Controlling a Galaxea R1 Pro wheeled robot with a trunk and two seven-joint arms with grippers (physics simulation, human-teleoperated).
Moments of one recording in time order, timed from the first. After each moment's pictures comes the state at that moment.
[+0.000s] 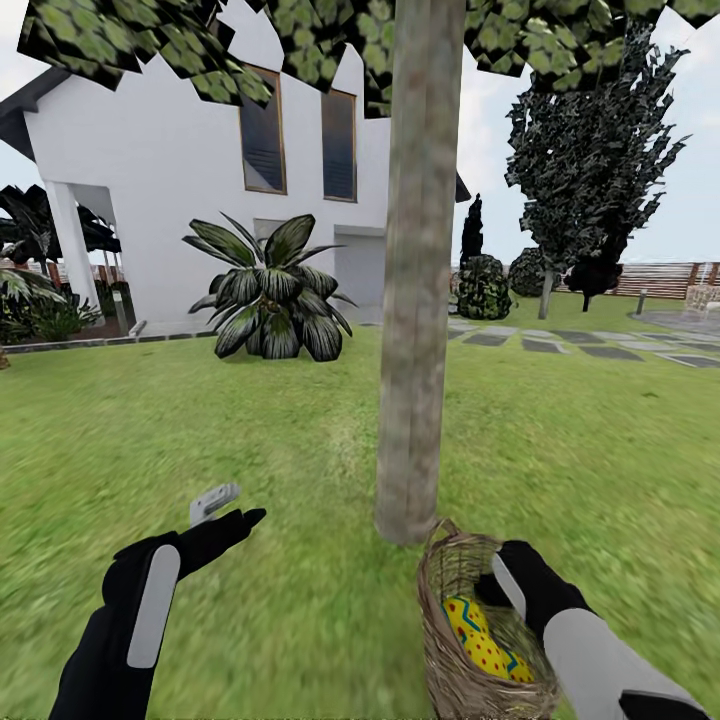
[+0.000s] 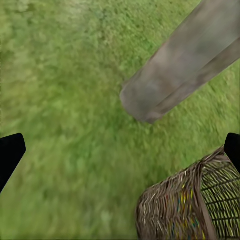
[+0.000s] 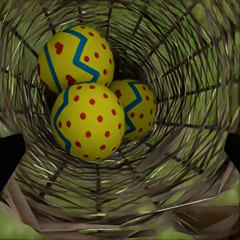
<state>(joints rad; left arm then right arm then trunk) -0.36 -0.10 0.24 -1.49 0.38 0.92 0.05 -0.71 -0.02 -0.09 -0.44 -0.01 0.75 -0.21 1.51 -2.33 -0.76</state>
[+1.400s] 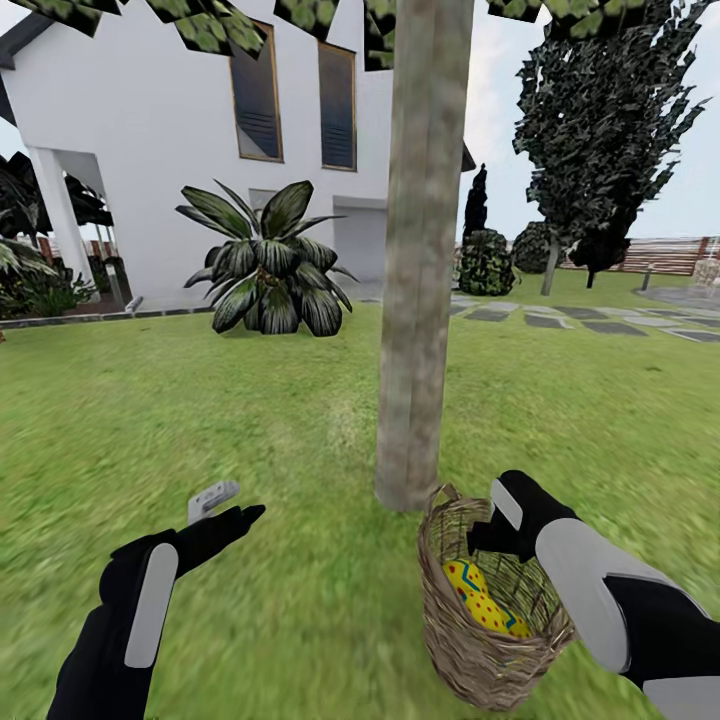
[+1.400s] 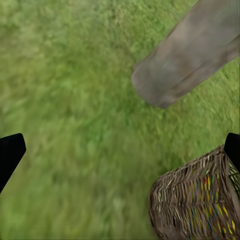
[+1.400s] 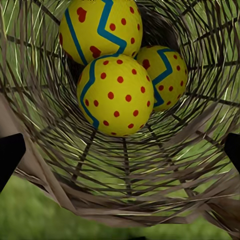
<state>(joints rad) -0.36 -0.10 0.24 -1.51 0.38 0.92 0.04 -1.00 -0.04 -0.11 -0.25 -0.10 0.99 -0.20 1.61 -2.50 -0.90</state>
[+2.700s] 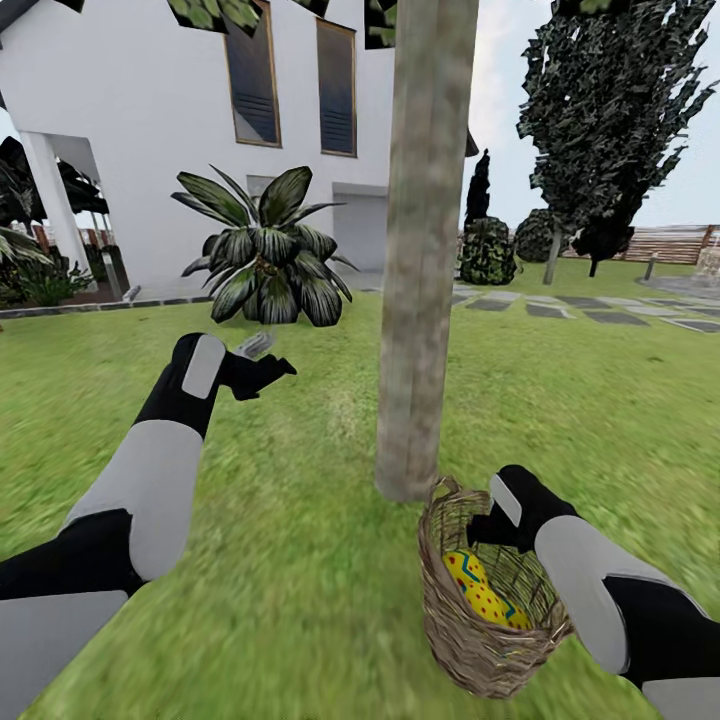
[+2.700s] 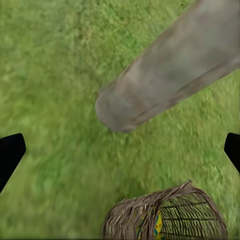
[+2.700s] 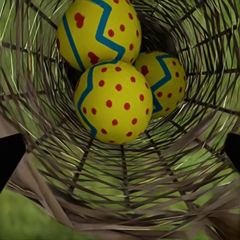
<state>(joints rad) -1.25 -0.08 0.24 -0.74 0.55 1.01 0.36 -1.00 -0.04 -0.10 -0.29 -0.10 0.99 -0.20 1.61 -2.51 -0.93</state>
